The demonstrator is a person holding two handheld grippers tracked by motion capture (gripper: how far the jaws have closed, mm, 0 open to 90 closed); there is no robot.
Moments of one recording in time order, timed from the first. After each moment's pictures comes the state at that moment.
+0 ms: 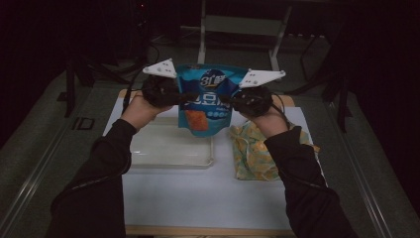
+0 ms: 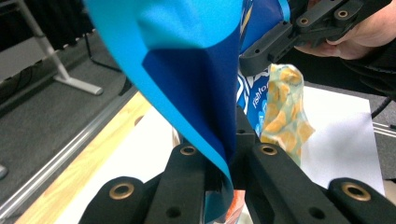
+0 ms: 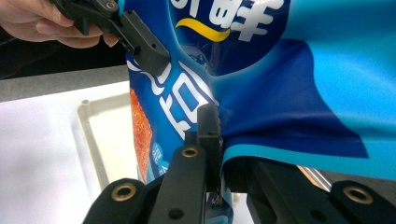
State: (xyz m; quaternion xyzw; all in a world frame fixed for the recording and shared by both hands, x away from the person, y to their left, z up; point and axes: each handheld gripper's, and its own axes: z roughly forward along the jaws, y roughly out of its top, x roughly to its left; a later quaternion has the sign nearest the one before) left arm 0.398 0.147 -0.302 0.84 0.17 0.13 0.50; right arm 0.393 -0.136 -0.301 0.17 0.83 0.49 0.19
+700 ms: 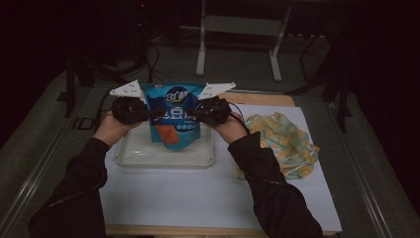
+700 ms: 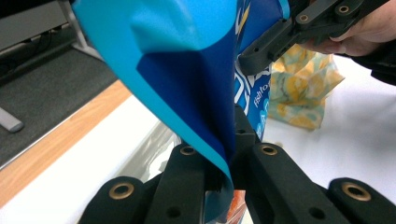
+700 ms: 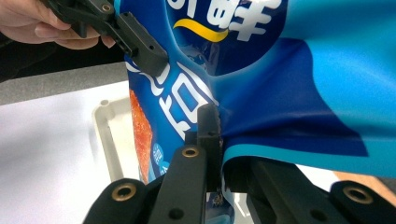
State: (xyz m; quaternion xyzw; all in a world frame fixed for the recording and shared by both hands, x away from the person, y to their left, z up) left arm 0.394 0.217 -0.369 0.83 0.23 0.13 0.49; right arm 0.413 -0.058 -0.363 0.16 0.85 0.48 0.14
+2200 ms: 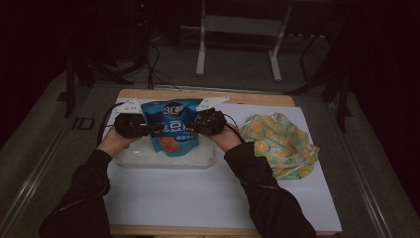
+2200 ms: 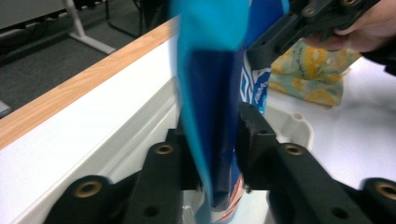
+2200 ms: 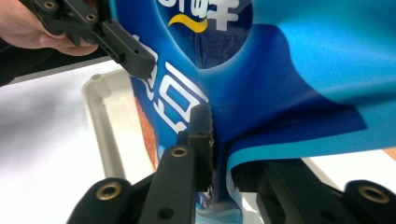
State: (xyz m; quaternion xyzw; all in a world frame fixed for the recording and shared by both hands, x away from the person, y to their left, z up) left arm 0.396 0.230 -0.431 0.82 0.25 0.12 0.50; right arm 0.424 -0.055 -0.419 0.18 0.86 0.47 0.10
